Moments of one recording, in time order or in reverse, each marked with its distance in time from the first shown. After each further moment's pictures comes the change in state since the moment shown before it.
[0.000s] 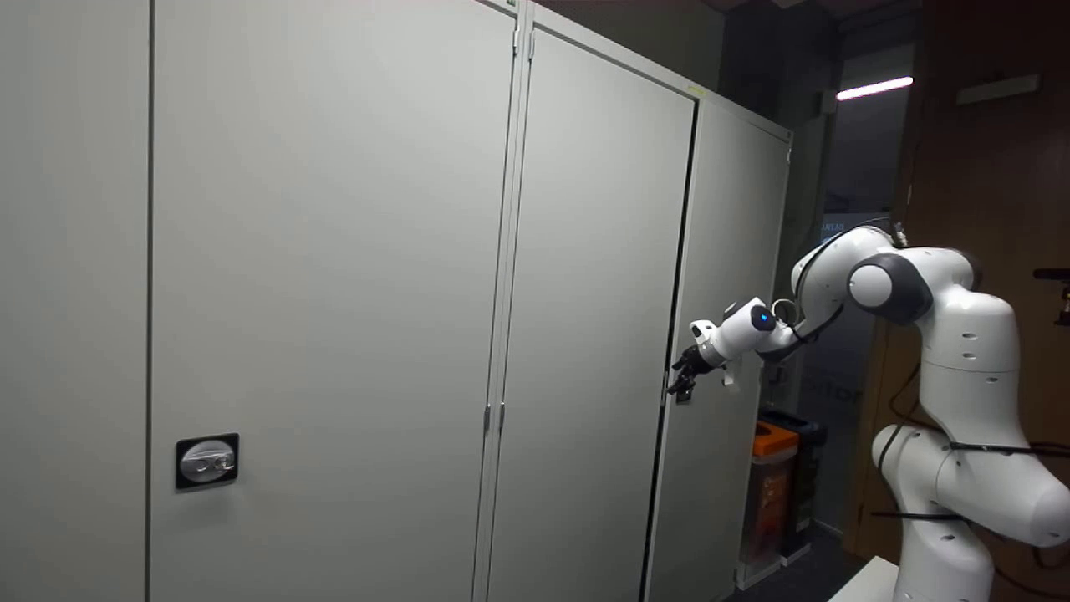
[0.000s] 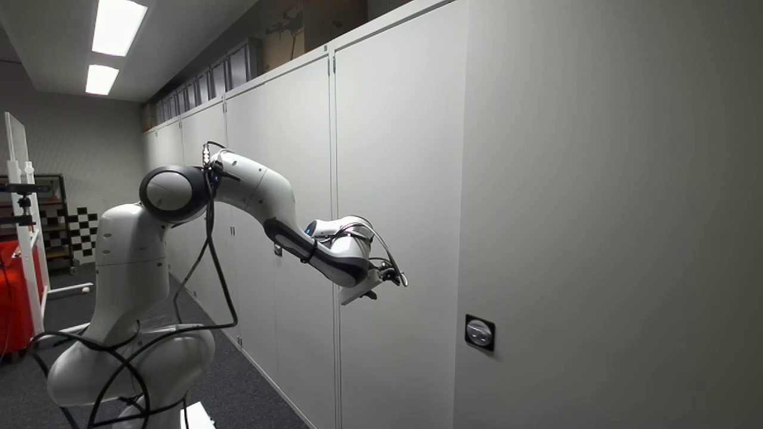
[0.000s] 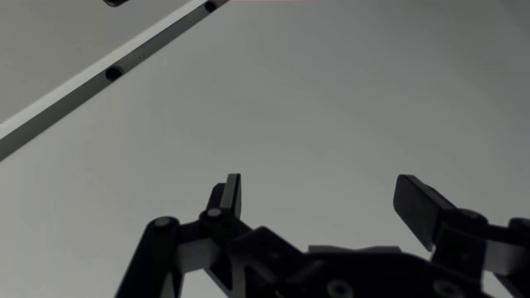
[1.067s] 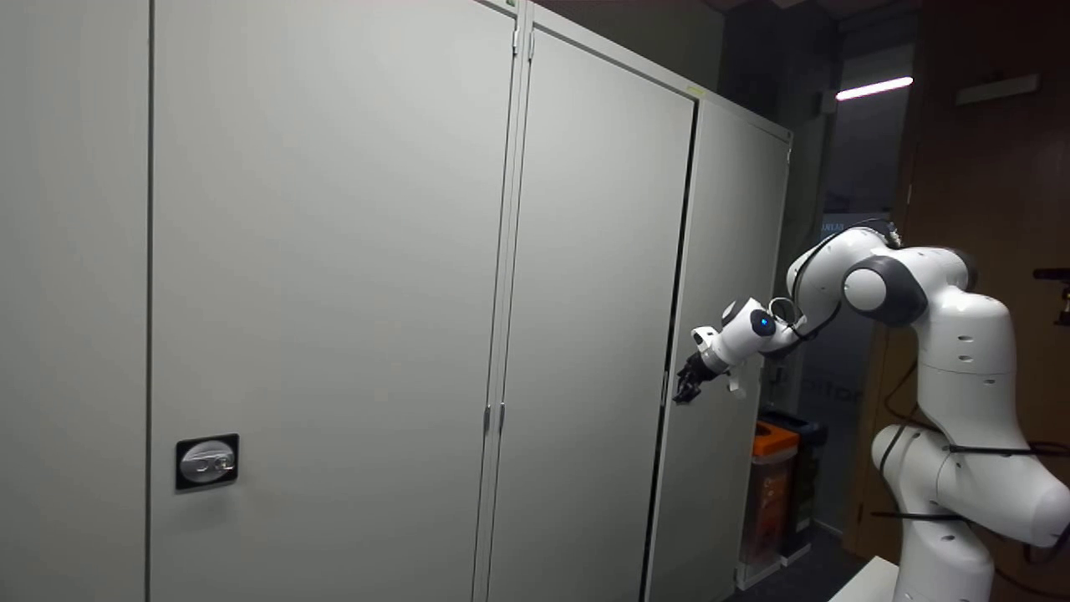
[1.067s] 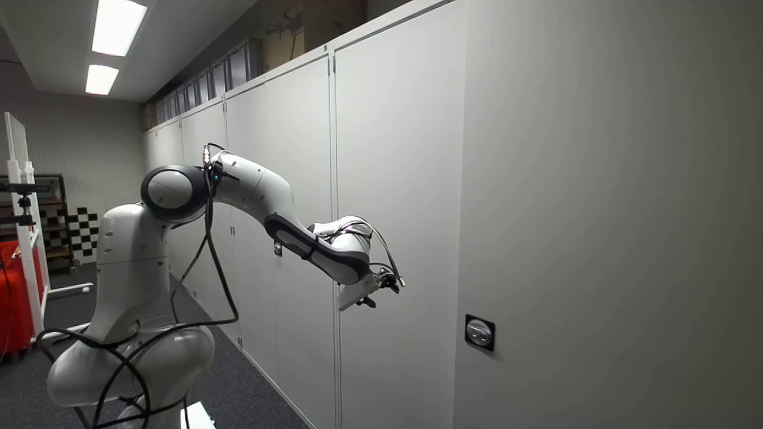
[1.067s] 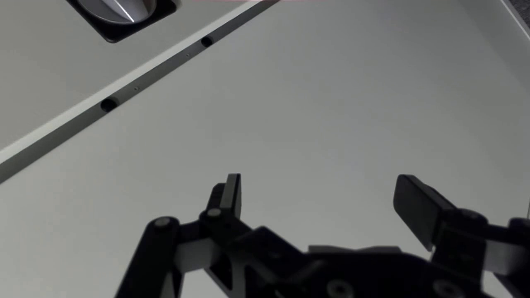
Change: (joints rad) arm 0.013 0.039 -0.010 -0.007 -0.131 0.002 0.131
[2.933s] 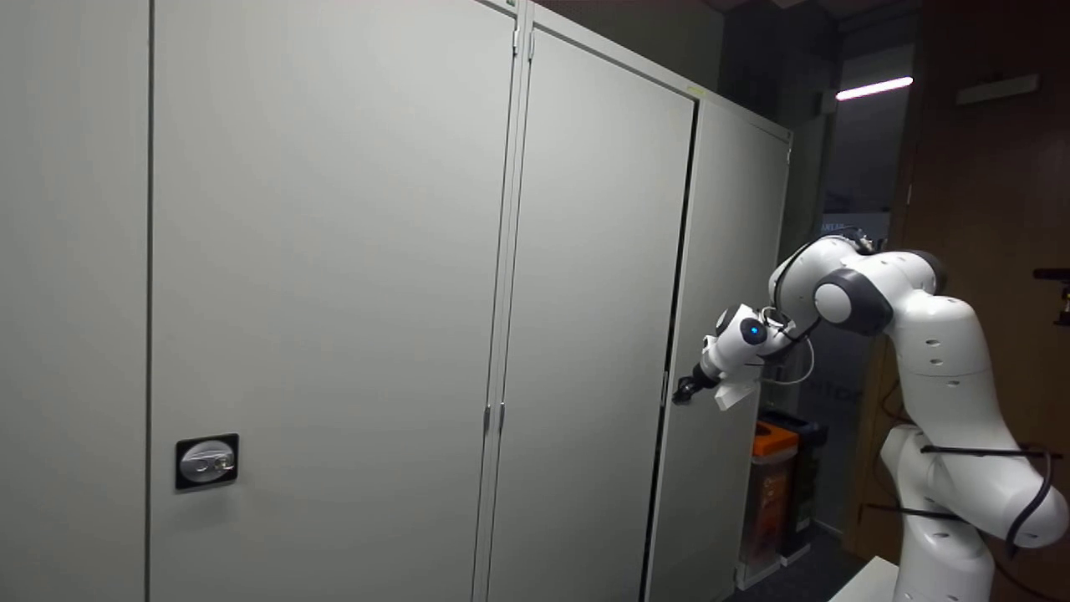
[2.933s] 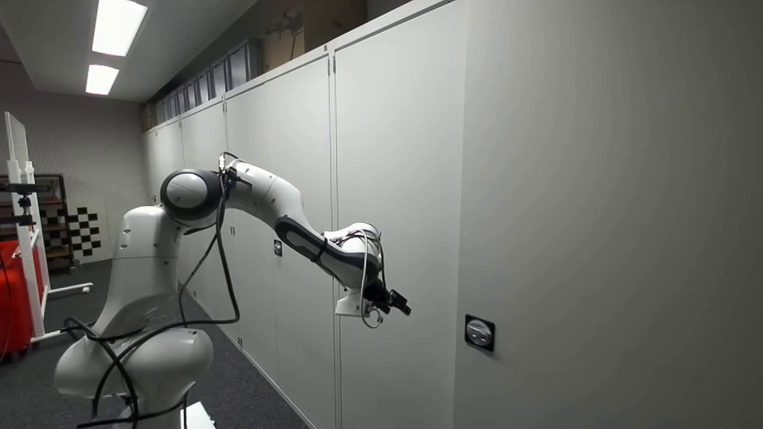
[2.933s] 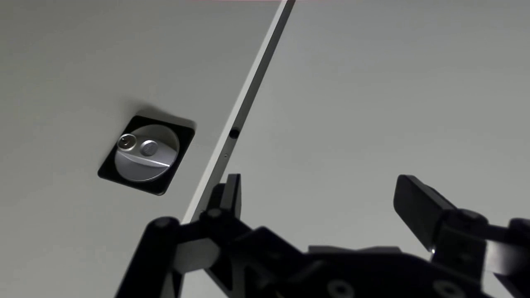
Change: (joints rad) arm -0.282 0.127 0.223 0.058 -0.026 -0.001 0.692
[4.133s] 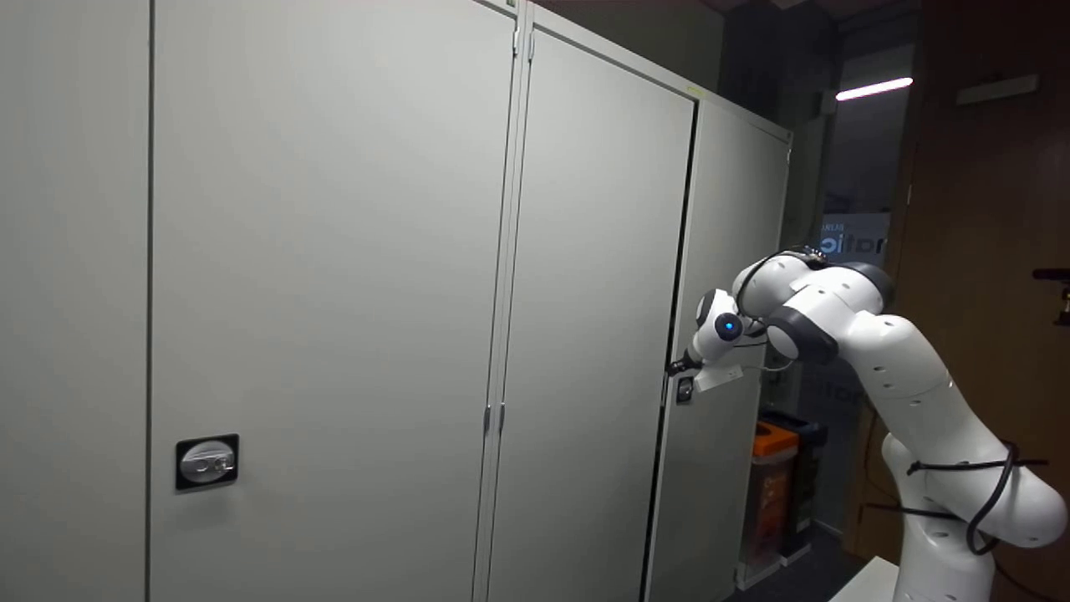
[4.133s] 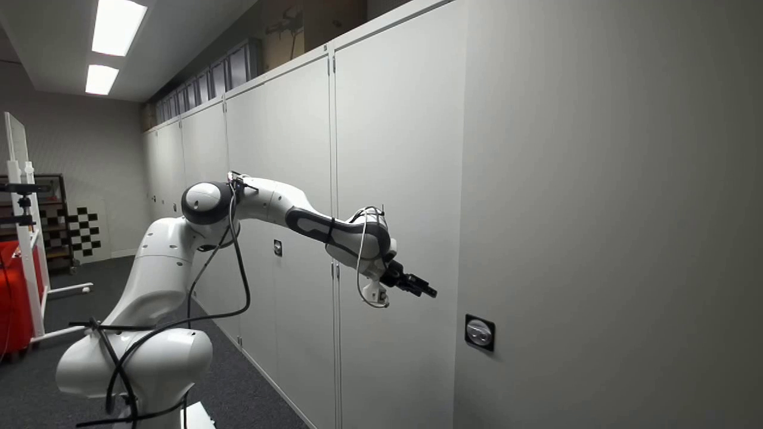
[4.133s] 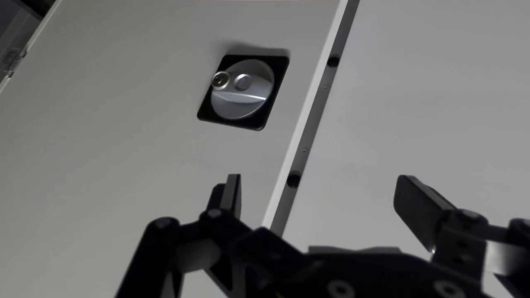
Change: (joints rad) arm -0.038 0.317 -0.093 0.232 -0.005 0.000 0.421
